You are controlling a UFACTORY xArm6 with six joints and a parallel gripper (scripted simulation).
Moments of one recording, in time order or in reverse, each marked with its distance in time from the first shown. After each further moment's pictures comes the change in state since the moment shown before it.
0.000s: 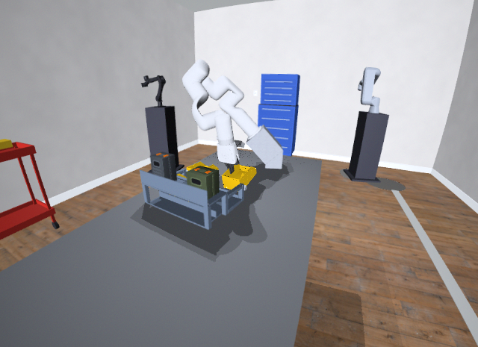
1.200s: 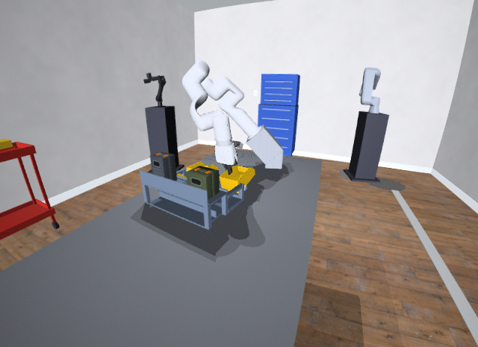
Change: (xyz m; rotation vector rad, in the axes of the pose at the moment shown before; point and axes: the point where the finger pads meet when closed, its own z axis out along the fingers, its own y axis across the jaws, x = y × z) arm -0.017 0.000 -0.004 0.000 0.000 0.000
